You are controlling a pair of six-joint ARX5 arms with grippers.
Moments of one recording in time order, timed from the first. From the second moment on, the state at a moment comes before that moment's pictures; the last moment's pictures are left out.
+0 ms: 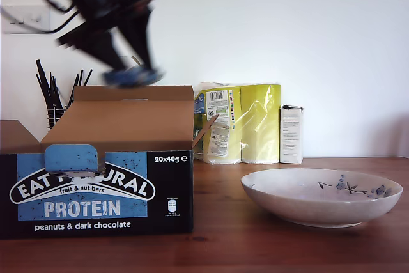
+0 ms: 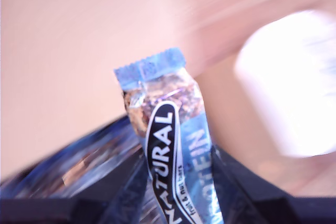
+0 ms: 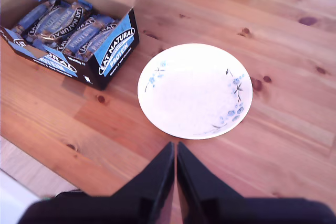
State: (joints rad) left arm -0.49 1.66 1.52 -0.83 0.24 -0.13; right arm 0.41 0.55 0.95 -1.08 -0.08 -0.08
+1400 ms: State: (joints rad) left arm -0.94 2.08 1.52 -0.14 0.11 -0.10; right arm 0.41 0.43 0.96 -1.19 -0.09 -0.05
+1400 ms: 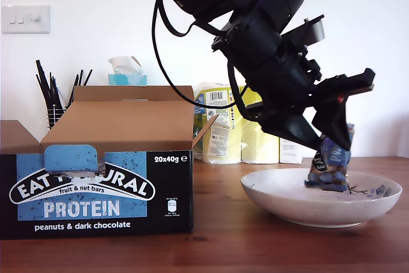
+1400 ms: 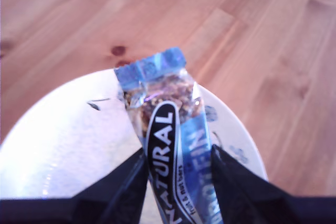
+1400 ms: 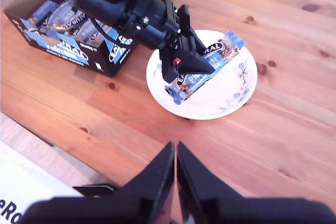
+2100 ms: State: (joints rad) left arm -0.93 2.07 1.53 -0.19 0.12 -0.07; right arm 0.41 0.43 0.96 -1.17 -0.09 -0.05
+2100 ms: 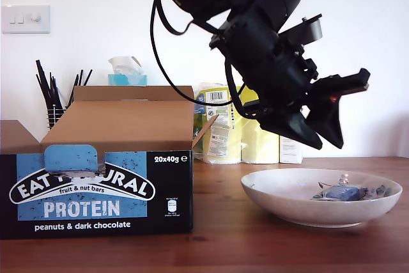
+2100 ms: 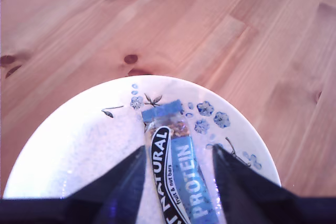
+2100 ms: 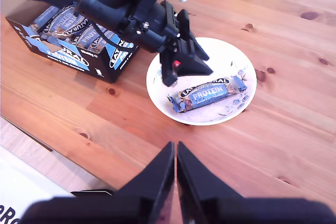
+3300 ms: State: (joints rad) left arm -0.59 1.48 1.20 -0.77 -0.10 -0.07; right arm 0.41 0.48 0.96 -1.05 -0.38 -0.16
